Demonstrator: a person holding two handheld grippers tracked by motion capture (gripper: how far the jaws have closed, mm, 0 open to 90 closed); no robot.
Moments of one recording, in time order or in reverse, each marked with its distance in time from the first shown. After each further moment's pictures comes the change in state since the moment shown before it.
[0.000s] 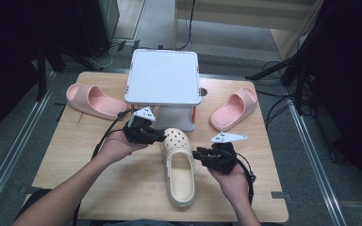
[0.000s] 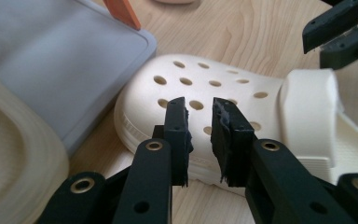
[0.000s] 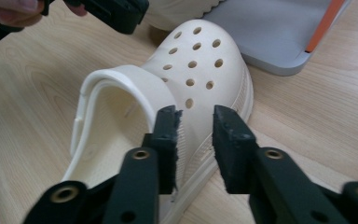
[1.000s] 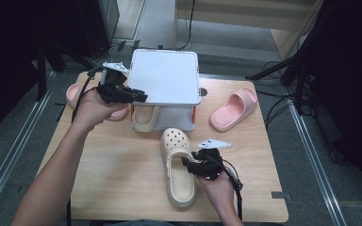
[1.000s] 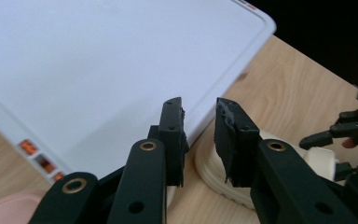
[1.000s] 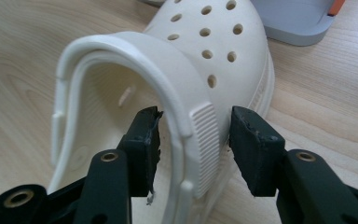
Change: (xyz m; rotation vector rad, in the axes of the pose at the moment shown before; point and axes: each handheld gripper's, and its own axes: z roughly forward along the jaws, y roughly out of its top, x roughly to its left) left arm 0.068 0.053 -0.086 -0.102 0.111 -0.125; right arm 0.020 -0.013 0.037 0.053 -0.091 0.039
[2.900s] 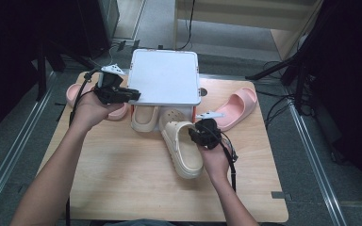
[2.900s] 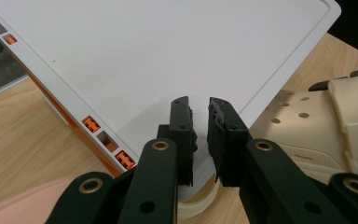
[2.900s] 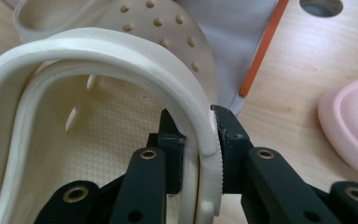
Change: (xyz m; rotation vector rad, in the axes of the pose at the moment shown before) left arm 0.010 -0.014 0.007 -0.006 0.104 0.025; right arm -0.029 0.072 0.028 -0.018 -0.202 0.012
